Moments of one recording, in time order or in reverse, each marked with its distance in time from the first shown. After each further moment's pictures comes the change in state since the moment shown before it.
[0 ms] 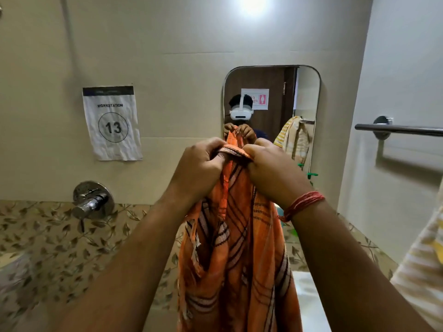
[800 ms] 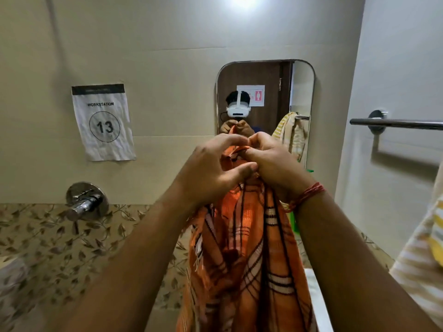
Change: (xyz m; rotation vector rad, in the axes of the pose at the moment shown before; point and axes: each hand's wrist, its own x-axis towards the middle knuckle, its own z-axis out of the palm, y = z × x) left_hand -0.001 0.015 0.015 0.068 -0.133 0.252; right_hand -0.001 0.014 -0.010 0.967 -0.141 0.331
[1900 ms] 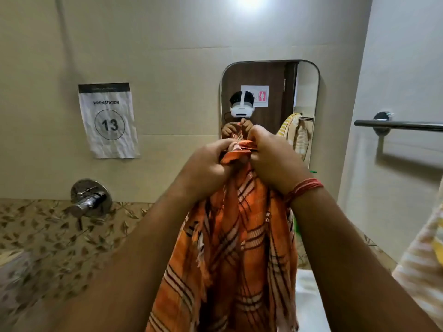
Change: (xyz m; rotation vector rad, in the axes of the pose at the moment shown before) left_hand 0.002 -0.015 0.002 -0.117 -0.068 -0.164; right_hand 0.014 0.001 0.003 -0.834 0.181 -0.290
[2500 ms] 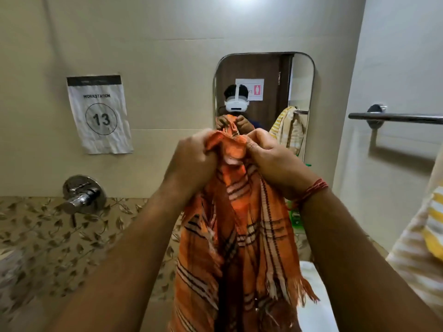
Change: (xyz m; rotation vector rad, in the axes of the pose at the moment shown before) left_hand -0.002 -0.003 -0.001 0.122 0.232 -0.009; right_hand -0.018 0.008 -0.005 0.645 -0.222 0.231
